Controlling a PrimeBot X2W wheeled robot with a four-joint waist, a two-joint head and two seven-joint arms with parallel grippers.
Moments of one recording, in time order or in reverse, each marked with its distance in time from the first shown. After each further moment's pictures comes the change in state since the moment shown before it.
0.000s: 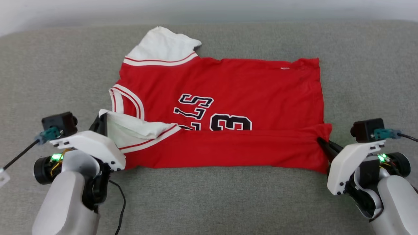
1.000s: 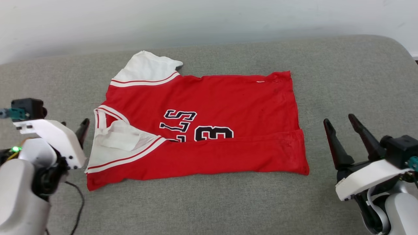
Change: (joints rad) left arm -0.093 0.191 -0.010 0.127 -0.095 -0.143 0.269; right arm 0.114 -0.002 -0.028 -0.159 -0.056 0.000 -0.446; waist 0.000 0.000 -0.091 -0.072
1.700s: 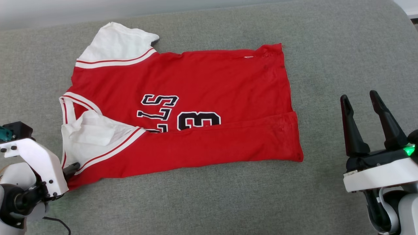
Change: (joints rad) left arm 0.206 0.136 0.035 -0.269 -0.160 0.119 0.470; right arm 0.053 0.117 -0.128 -0.302 -0.095 0.000 0.041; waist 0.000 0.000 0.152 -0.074
